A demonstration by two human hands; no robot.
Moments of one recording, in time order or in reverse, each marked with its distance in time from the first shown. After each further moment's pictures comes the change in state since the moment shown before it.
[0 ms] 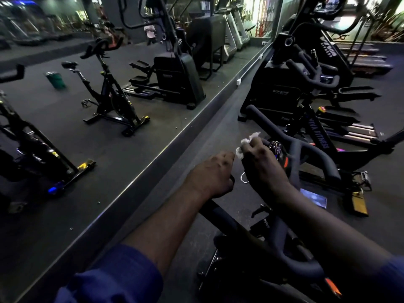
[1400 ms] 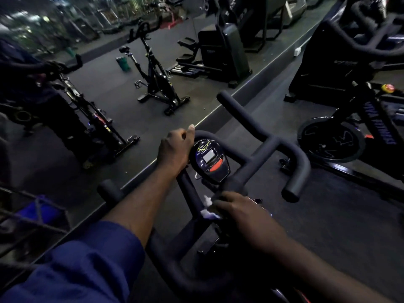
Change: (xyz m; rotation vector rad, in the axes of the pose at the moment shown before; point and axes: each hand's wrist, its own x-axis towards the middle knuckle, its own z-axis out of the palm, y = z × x) left_hand 0.122 0.073 0.063 -0.226 0.522 -0.721; right_hand -0.077 0.165 -0.063 0.336 -0.371 -0.508
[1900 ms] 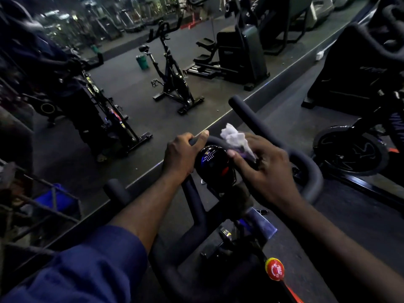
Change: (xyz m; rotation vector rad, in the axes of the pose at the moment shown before) left_hand -0.006 0.002 0.000 -0.037 0.046 0.010; right_hand 0.071 0.023 -0.070 0.331 0.568 0.037
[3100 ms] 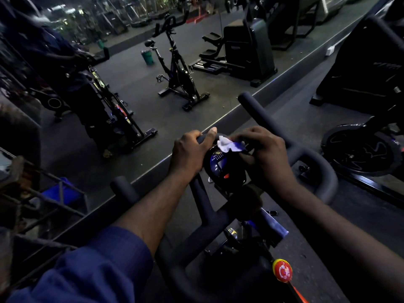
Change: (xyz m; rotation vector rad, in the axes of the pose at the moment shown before) left_hand -0.002 -0.003 0.004 -0.013 0.039 0.001; right_hand 0.025 0.024 0.025 -0.090 -0.110 -0.012
